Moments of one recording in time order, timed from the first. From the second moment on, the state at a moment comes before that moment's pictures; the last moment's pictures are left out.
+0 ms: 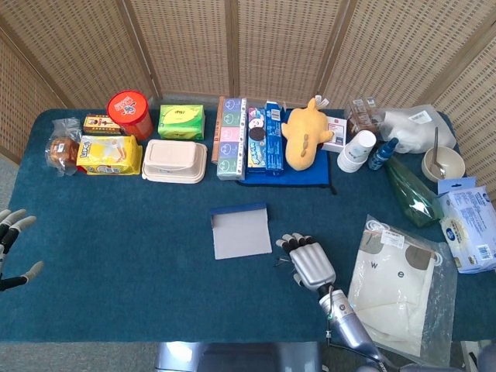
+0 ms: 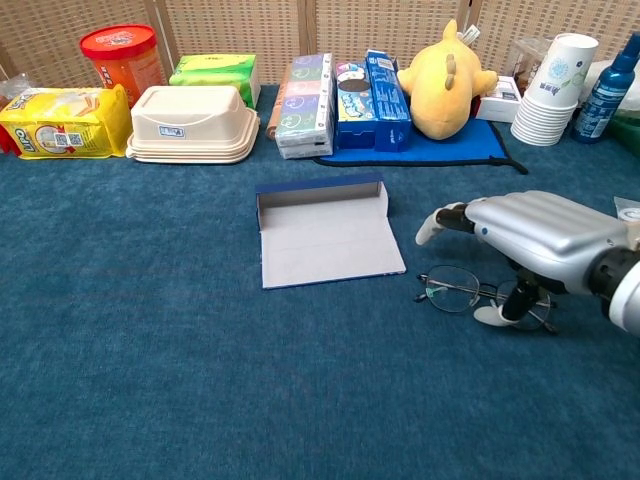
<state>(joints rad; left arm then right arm) -0.09 -0.95 -0.03 -1.68 1.50 1.44 -0.08 0.48 -1.63 0.08 -1.67 -1.21 1.12 -0.66</state>
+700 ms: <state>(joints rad) -0.09 -0.95 -0.02 -1.66 1.50 1.46 -0.10 0.51 -1.67 0.09 -1.54 -1.25 1.12 -0.60</state>
